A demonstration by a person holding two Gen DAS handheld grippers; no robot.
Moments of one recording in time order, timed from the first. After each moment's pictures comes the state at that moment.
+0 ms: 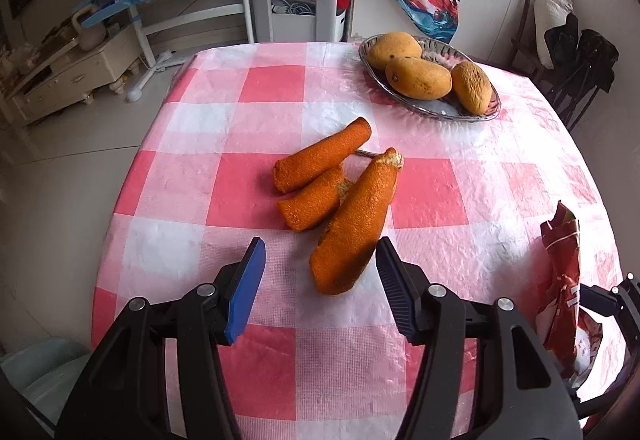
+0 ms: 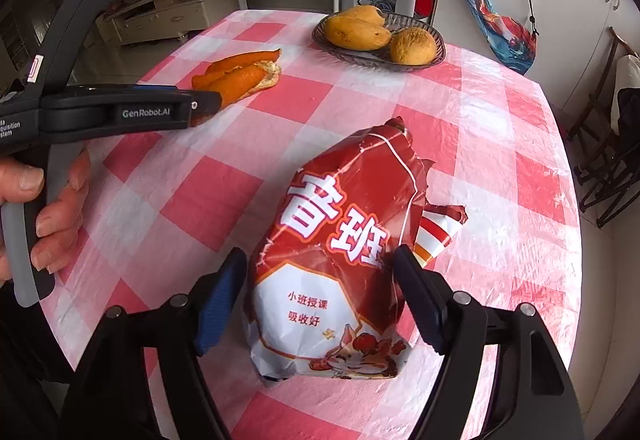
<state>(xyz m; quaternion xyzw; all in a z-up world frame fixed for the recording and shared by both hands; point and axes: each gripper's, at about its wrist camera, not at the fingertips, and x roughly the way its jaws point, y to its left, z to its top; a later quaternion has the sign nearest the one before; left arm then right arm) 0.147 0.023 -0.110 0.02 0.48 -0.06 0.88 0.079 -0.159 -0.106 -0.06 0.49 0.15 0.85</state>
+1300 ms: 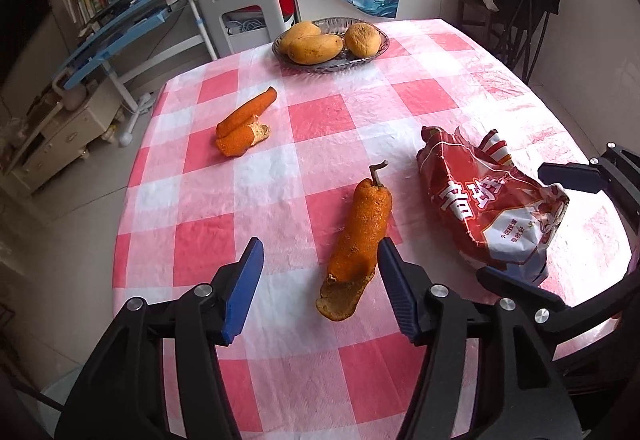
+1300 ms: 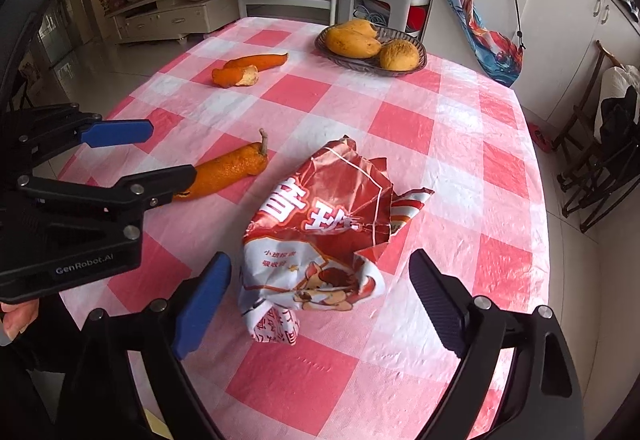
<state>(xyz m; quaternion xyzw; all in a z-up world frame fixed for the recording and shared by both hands) 0.038 -0.027 -0.080 0.14 0.46 -0.11 0.87 0.037 -0.162 -0.089 -0.09 0.47 0.13 0.87</state>
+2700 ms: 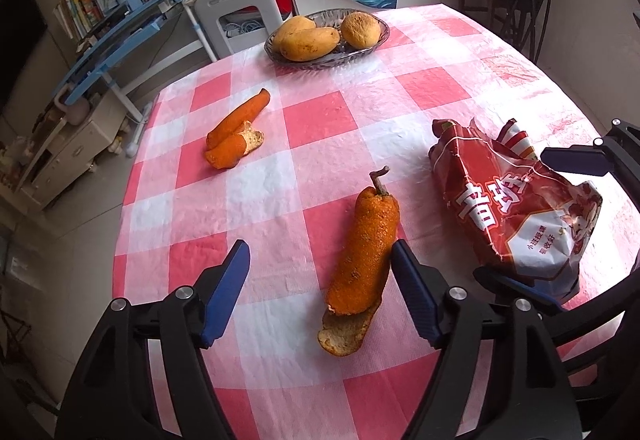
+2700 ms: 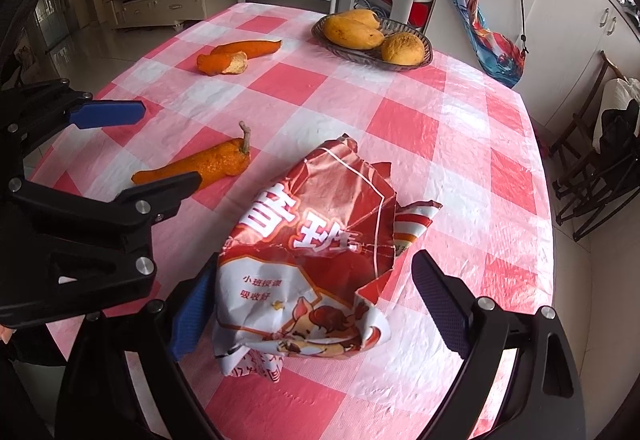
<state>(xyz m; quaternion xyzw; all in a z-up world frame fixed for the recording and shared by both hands) 0.056 -0.038 -0.095 0.17 0.46 -0.10 0.87 0.056 -0.158 -0.104 -0.11 0.48 0.12 0.86</state>
